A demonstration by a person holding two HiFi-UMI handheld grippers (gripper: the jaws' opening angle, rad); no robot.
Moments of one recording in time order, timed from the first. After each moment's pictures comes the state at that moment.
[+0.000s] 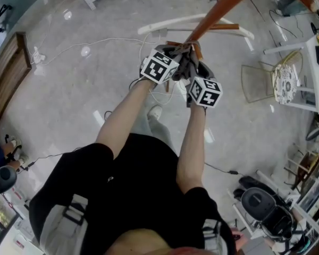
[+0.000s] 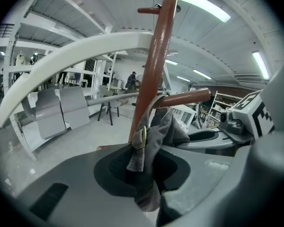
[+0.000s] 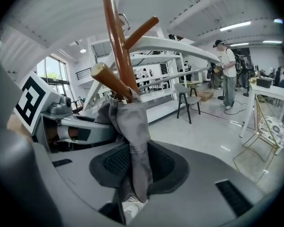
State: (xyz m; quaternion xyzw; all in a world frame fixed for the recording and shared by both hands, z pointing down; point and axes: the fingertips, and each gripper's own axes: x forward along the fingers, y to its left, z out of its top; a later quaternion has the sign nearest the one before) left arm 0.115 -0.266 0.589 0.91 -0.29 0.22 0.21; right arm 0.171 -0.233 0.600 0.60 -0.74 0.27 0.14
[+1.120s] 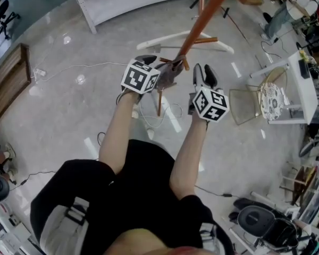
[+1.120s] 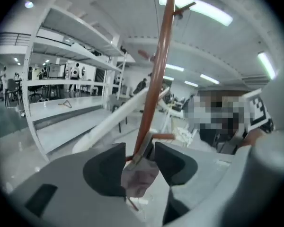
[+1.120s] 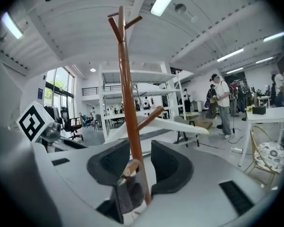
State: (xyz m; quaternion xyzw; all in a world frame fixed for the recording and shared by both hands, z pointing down) left arm 0.054 -0.236 0.490 0.89 -0.35 0.21 0.20; right arm 0.196 -0.214 0.436 0.64 -0.76 0.12 0.05
